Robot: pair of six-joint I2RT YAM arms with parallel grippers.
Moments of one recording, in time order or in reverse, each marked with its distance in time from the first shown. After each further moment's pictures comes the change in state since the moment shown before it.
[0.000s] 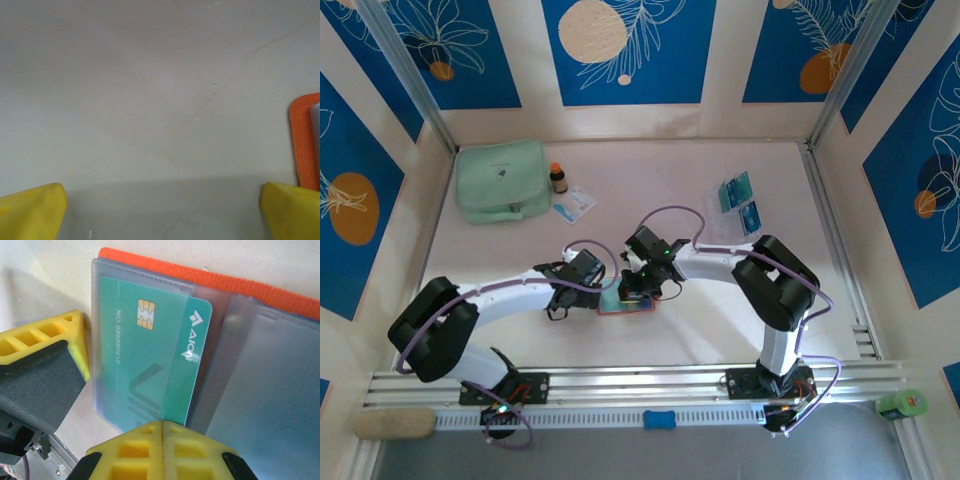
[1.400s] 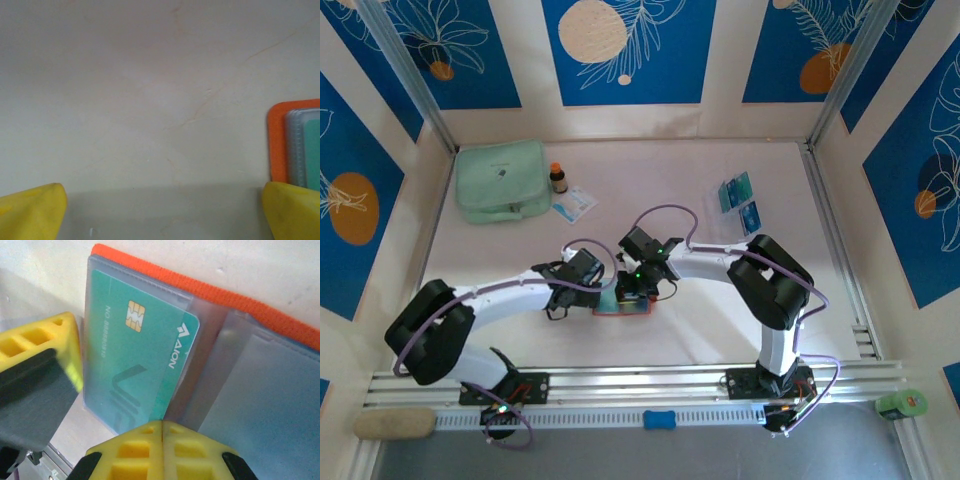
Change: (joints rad) left arm 0.003 -0.039 0.000 -0.003 0.006 -0.002; right arm 0.023 0.029 0.056 -0.058 0.043 -0.004
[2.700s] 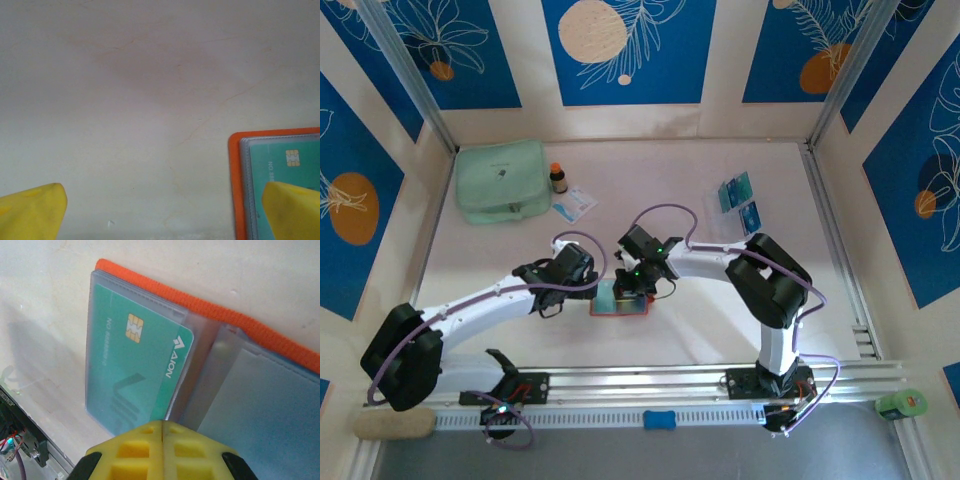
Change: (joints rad) left arm 0.019 -0.152 0.005 -0.028 -0.010 -0.003; right arm -0.011 0.011 0.005 0.035 -0.022 0.000
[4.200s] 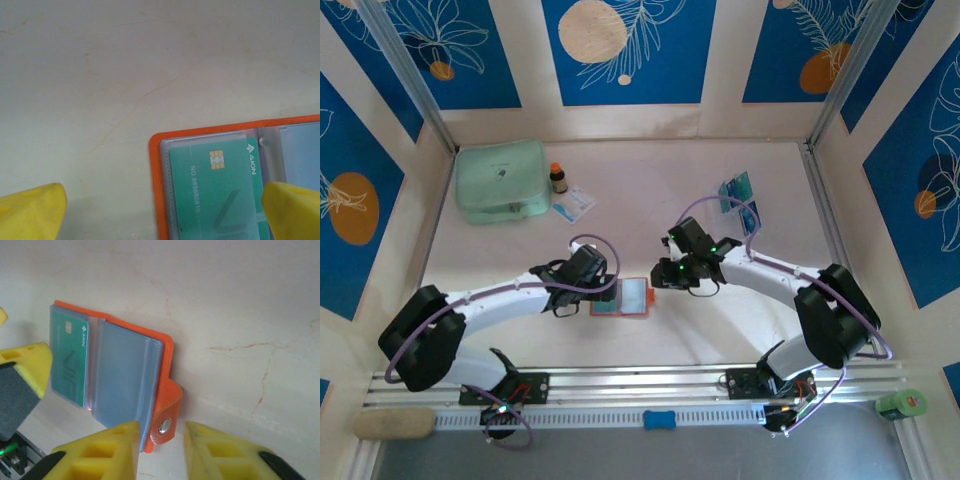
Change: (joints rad) left arm -0.061 0.123 0.002 0.166 0.132 -0.061; right arm -0.177 -0.386 -0.250 -0.076 0.132 -0.064
